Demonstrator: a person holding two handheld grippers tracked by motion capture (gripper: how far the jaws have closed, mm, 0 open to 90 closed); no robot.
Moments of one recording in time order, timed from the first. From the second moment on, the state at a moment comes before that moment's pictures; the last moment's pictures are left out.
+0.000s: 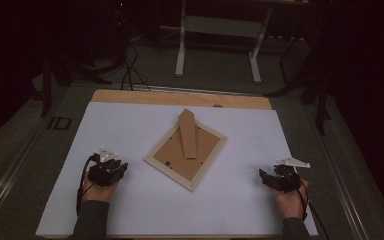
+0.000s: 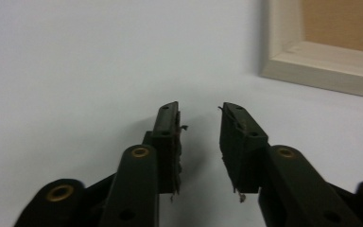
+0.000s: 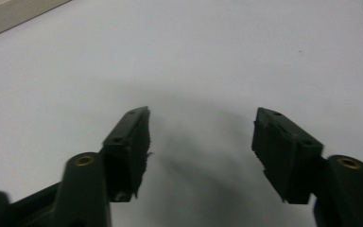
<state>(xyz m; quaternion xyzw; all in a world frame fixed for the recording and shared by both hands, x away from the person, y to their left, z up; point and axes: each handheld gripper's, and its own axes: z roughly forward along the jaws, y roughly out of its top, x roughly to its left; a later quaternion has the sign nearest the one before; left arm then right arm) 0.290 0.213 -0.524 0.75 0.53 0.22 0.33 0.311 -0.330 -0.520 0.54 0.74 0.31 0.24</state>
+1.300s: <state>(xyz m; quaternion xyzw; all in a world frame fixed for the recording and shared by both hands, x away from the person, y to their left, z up) 0.326 0.189 -0.513 0.77 0.49 0.17 0.38 0.292 -0.317 -0.506 0.54 0.73 0.35 0.23</state>
